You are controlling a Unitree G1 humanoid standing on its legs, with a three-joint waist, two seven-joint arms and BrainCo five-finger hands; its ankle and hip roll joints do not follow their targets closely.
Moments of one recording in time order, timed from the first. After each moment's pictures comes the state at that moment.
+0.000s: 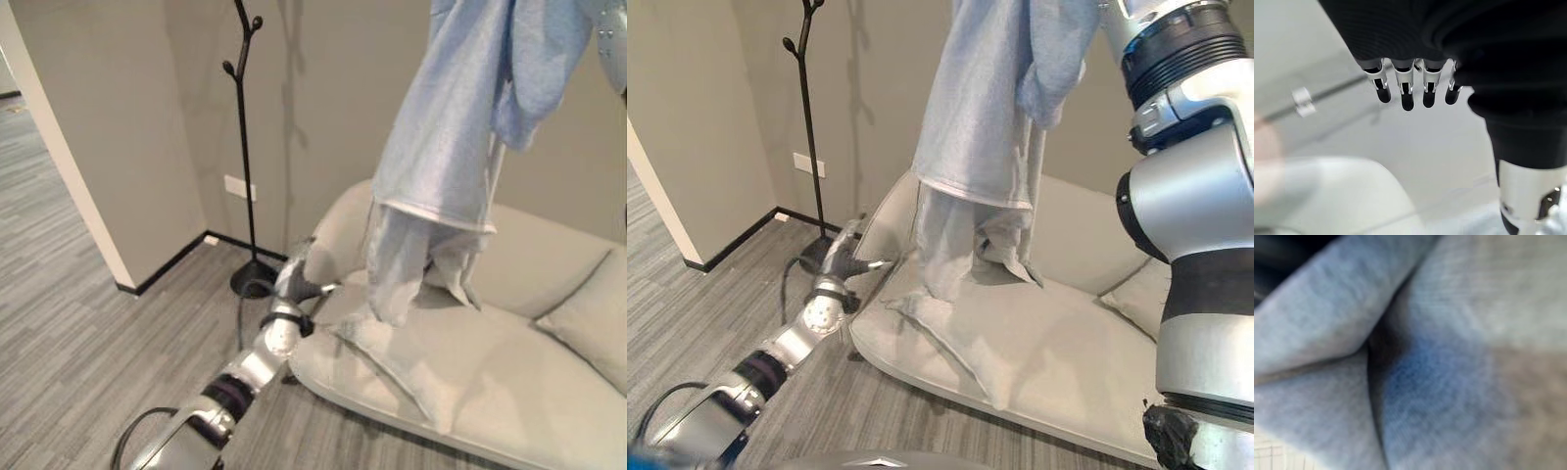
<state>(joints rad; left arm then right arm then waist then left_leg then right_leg) -0.49 0.34 -0.64 0.59 0.08 -0.20 0.53 -1.84 -0.63 0.82 1.04 0.71 -0.19 -0.41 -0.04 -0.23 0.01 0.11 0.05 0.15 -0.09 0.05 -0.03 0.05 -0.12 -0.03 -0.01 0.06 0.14</state>
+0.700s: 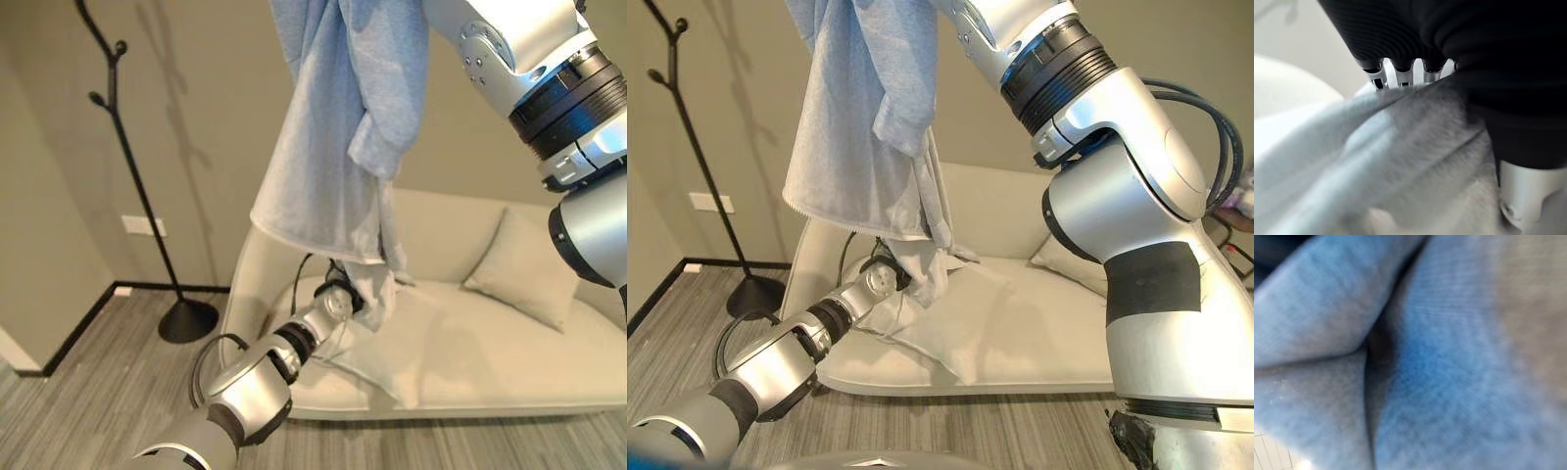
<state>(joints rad) -0.83 0.07 -0.78 1.07 -0.11 -0.14 0.46 -1.83 -0.46 0.85 0.79 0.81 -0.25 -0.38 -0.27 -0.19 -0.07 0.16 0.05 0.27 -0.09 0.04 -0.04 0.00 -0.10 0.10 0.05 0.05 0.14</state>
